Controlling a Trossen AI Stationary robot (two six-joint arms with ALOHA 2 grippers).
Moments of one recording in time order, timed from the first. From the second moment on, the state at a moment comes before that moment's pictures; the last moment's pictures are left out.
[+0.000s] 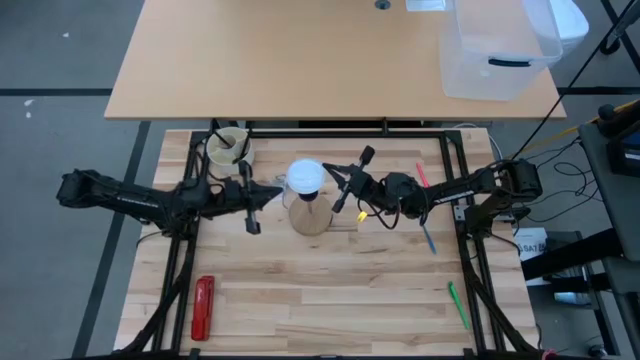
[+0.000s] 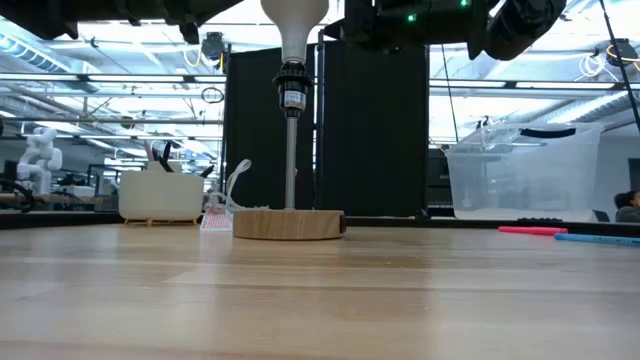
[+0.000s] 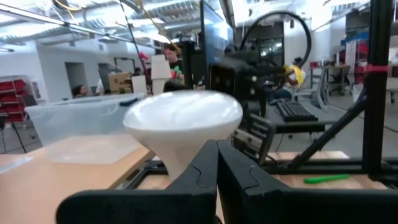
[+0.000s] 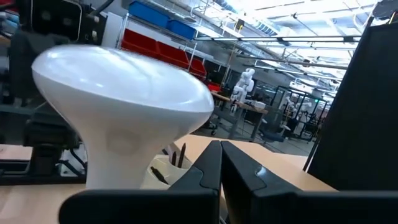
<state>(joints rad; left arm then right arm) -0.05 0.90 0.41 0.70 -0.19 0.16 -0.02 1.58 0.75 1.00 0.46 -0.38</state>
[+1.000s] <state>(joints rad) 0.00 0.95 0.41 0.81 -0.13 0.19 0.00 1.58 0.75 1.07 0.47 -0.52</state>
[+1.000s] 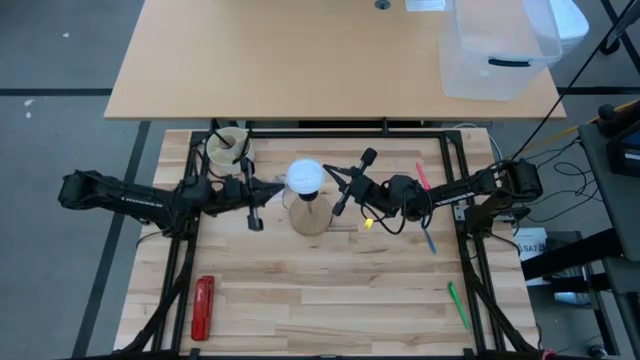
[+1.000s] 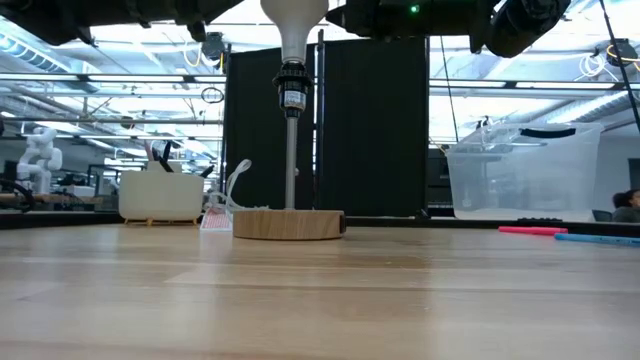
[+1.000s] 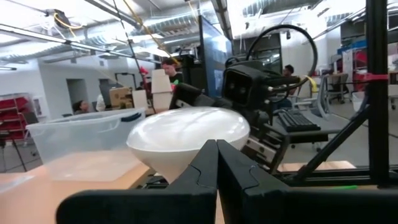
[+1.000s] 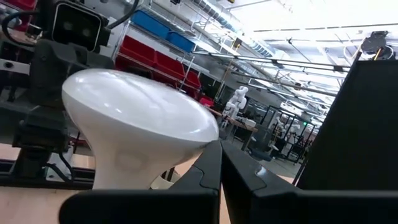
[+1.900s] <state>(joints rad) 0.11 0.95 0.41 0.79 -0.08 0.16 0.03 1.58 0.75 1.06 0.48 -0.54</state>
